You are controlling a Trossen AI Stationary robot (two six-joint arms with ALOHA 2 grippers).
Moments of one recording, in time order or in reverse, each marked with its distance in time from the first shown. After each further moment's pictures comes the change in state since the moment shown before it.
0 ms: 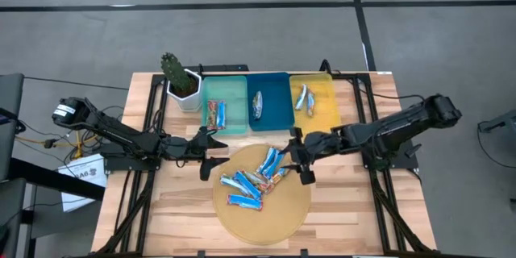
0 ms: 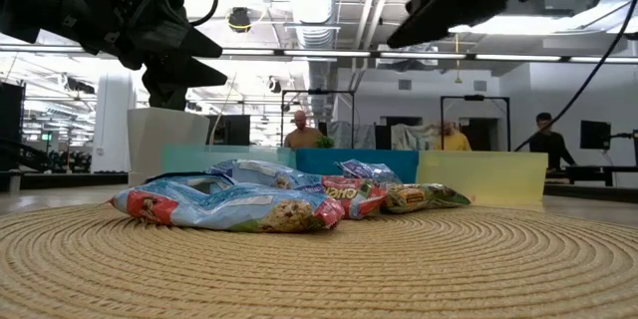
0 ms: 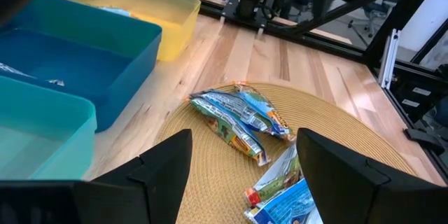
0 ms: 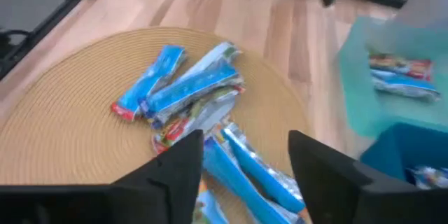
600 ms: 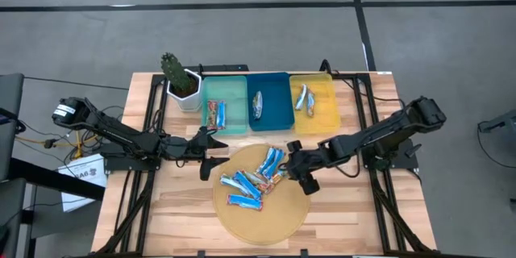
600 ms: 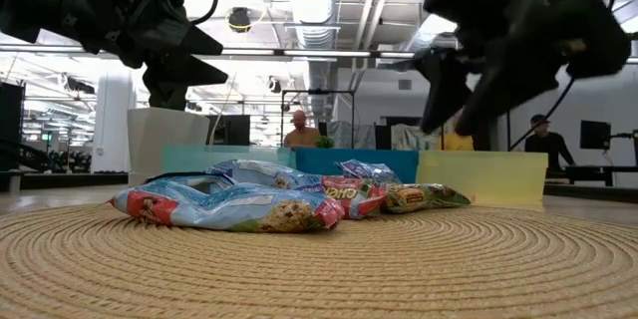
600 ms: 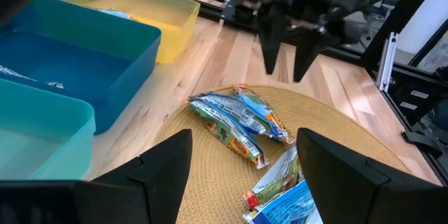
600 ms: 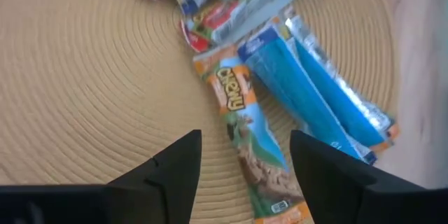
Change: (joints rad) left arm 0.000 0.000 0.000 0.010 0.000 -0.002; right arm 0.063 0.182 0.002 -0.146 -0.001 -0.025
